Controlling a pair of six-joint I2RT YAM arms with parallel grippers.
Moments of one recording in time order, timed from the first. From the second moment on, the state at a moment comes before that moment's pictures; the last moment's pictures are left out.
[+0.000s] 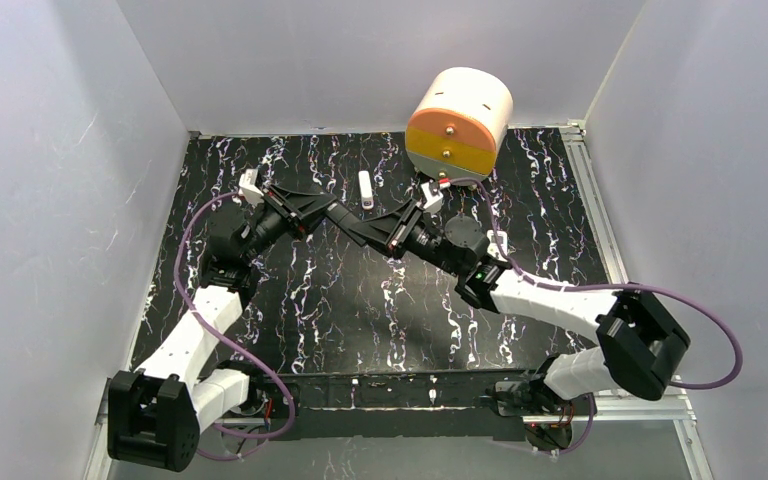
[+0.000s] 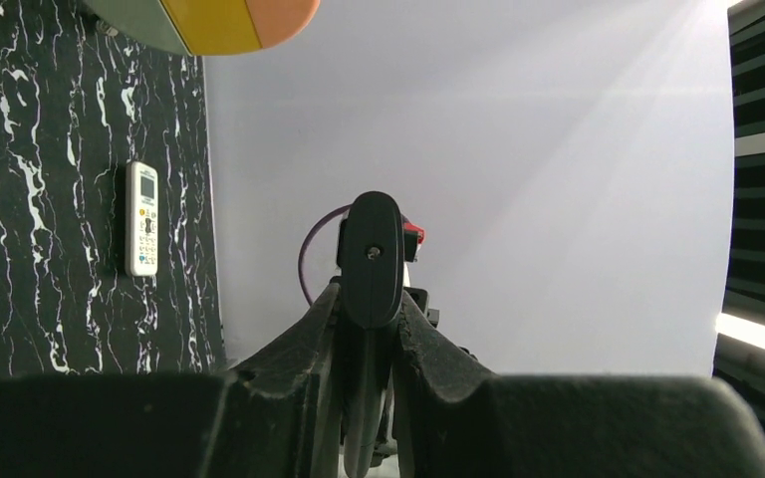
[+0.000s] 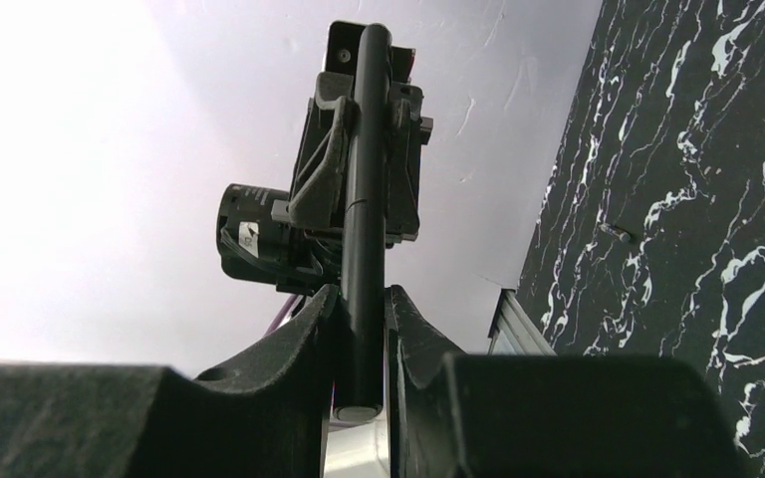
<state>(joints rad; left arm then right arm) -0.19 1.03 0.61 0.46 0.61 -1.56 0.91 1.36 0.76 0.70 -0.15 1.41</state>
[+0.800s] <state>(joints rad) -0.30 1.02 0.60 0.49 0.58 -1.42 0.78 1.40 0.81 0.68 -0.31 1.38</state>
